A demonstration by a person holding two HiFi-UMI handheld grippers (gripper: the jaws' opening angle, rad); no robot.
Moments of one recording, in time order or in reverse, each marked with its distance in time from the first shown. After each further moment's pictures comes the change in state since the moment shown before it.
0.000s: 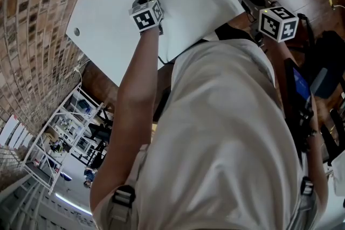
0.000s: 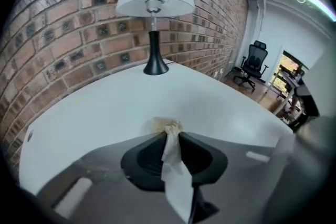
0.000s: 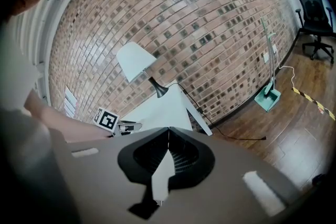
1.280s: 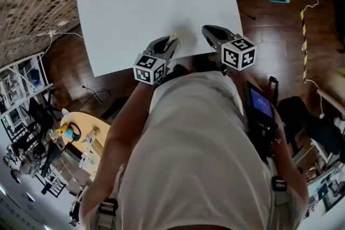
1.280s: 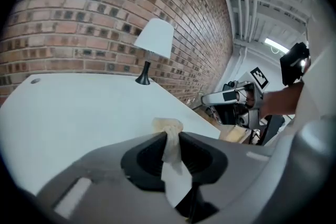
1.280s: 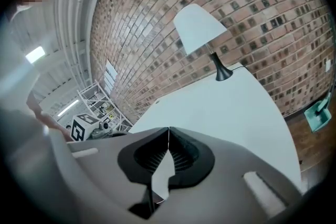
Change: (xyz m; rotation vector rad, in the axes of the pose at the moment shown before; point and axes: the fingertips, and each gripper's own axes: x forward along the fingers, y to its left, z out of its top) left arm -0.163 -0.085 -0.111 -0.176 -0.275 -0.309; right arm 0.065 0.161 -0.065 -0.272 0.204 0.372
